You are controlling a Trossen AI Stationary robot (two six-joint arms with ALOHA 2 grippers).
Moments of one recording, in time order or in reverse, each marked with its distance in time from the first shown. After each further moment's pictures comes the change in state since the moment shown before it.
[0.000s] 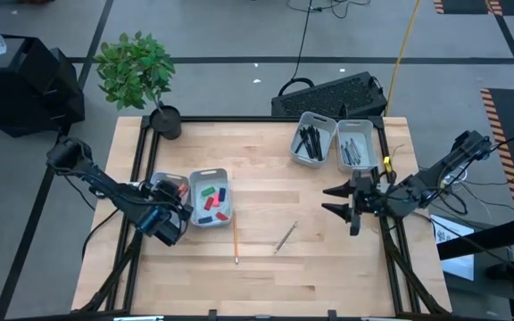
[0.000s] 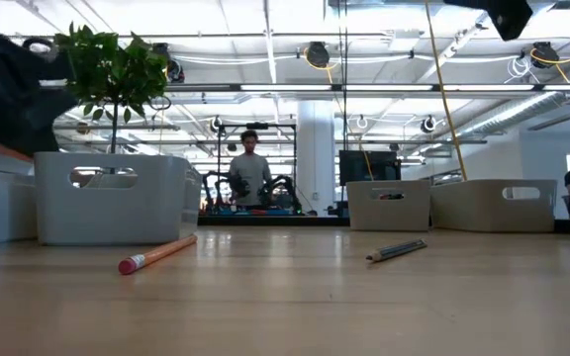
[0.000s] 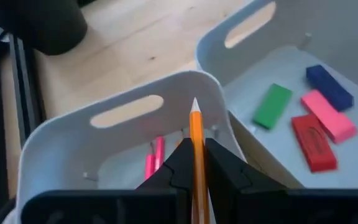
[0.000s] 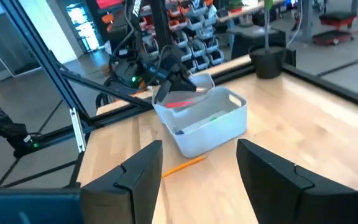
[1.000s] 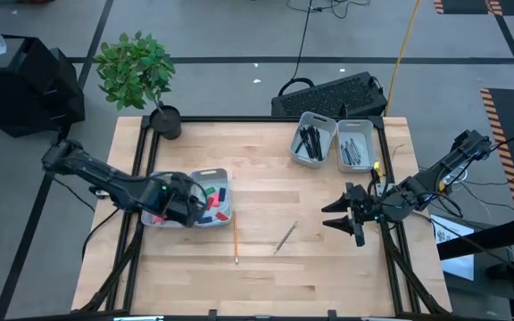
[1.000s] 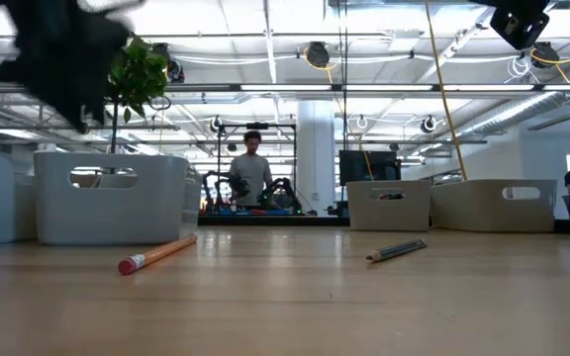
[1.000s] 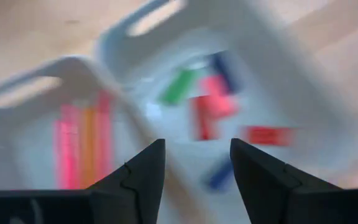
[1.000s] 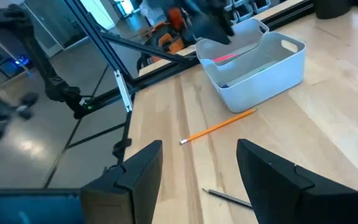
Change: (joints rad) left arm 0.249 -0.044 0.251 0.086 0.292 0.339; right arm 0.007 0.026 0.000 -0.057 -0.240 0.169
